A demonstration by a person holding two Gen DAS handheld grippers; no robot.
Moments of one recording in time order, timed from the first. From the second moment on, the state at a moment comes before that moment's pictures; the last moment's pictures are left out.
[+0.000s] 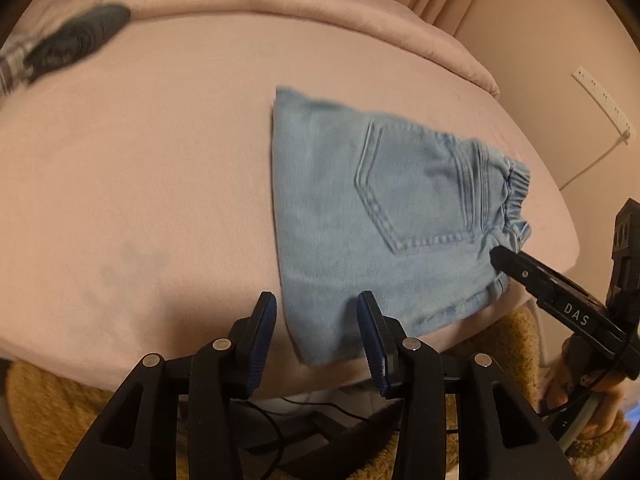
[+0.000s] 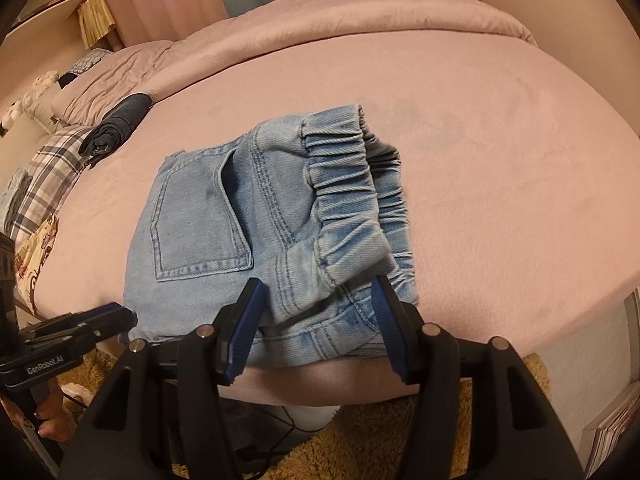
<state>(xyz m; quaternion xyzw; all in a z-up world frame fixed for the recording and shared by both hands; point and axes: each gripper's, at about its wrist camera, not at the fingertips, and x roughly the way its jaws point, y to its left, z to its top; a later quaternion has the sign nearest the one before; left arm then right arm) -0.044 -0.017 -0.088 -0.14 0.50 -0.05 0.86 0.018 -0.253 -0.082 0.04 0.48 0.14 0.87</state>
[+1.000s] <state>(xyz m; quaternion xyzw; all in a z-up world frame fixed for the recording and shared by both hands) 0.046 -0.012 -0.120 -0.15 0.52 -0.08 0.83 0.087 -0.274 -0.111 0.16 0.56 0.18 0.79</state>
